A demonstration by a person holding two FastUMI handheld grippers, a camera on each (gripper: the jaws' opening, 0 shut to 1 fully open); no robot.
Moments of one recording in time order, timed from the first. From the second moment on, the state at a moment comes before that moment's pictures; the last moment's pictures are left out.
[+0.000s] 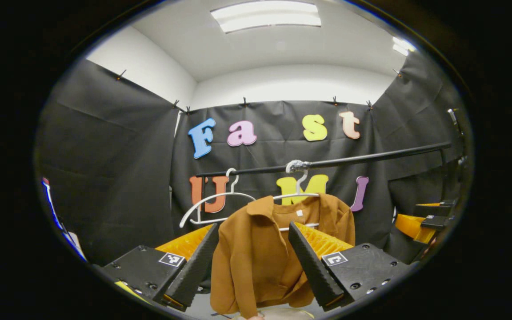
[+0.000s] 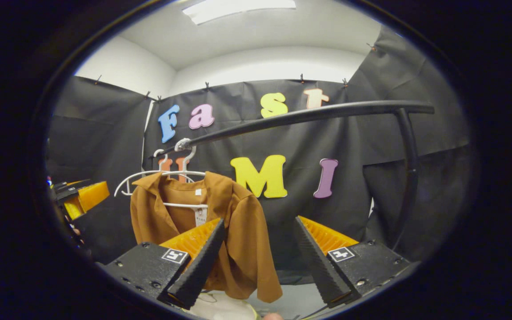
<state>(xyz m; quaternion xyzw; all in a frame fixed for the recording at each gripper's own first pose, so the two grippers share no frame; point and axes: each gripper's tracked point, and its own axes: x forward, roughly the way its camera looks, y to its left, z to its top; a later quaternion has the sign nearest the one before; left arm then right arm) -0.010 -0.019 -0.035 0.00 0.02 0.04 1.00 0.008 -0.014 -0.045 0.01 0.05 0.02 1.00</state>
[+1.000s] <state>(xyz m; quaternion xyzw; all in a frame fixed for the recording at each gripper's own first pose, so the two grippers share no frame) 0.096 -0.052 -0.144 -0.07 0.11 0.03 0.99 0.104 0.071 -0.143 0.04 0.16 0.11 0.98</state>
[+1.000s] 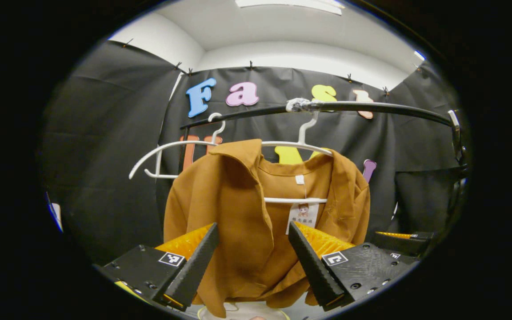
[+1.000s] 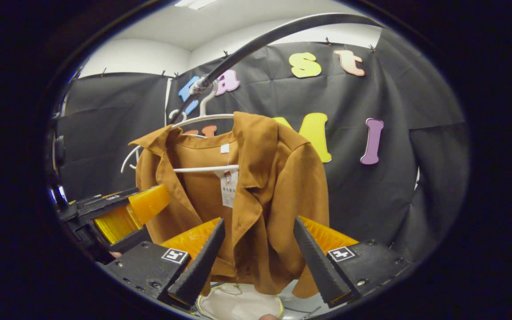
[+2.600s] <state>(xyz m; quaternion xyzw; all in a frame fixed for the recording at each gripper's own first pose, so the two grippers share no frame) 0.126 -0.002 -0.173 -0.09 0.17 0.05 0.98 0.157 0.044 -0.112 0.14 0.11 0.04 0.98</state>
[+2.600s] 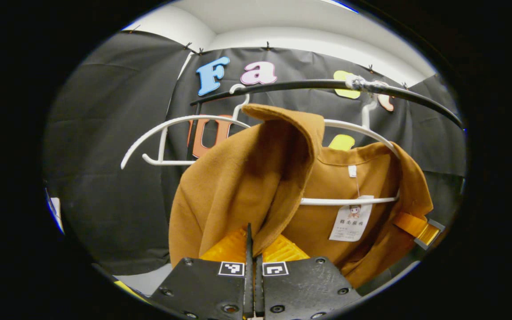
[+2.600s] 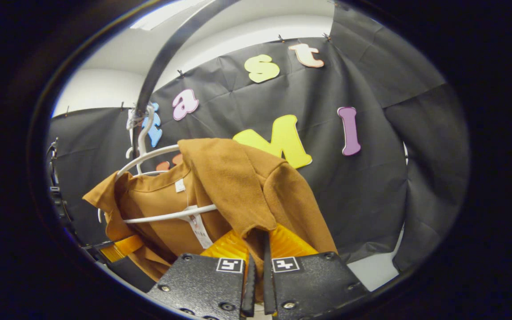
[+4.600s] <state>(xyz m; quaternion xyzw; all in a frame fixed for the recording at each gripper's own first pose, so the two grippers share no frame) 0.122 0.097 -0.069 -0.11 0.08 0.07 0.99 0.196 0.005 -0.092 0.29 0.09 0.04 0.95</state>
